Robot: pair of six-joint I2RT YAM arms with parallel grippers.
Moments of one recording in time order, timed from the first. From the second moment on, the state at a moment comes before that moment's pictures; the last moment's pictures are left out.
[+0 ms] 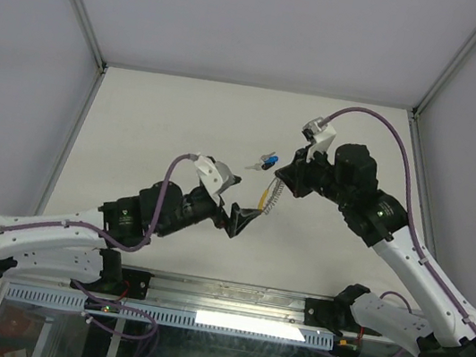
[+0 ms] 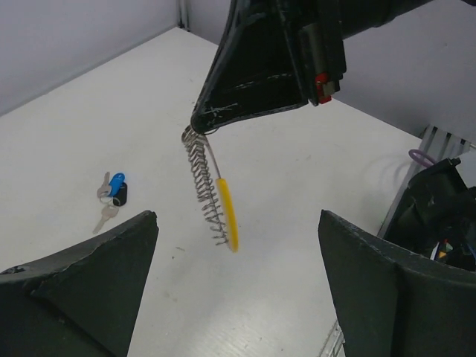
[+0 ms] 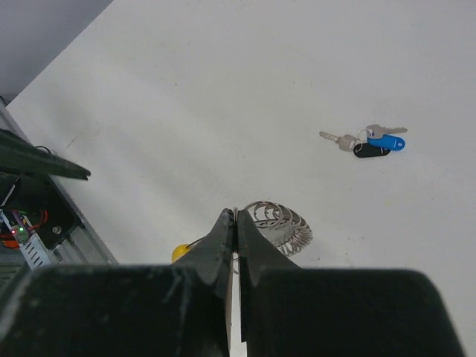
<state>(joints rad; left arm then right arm) -1.18 0.89 0.80 0.05 -0.24 -0.12 0.67 1.00 1.06 -0.44 -0.22 0.13</state>
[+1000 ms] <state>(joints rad) -1.30 1.21 0.71 0.58 -0.51 0.13 0.66 0.99 1.14 -0.57 -0.37 0.30</state>
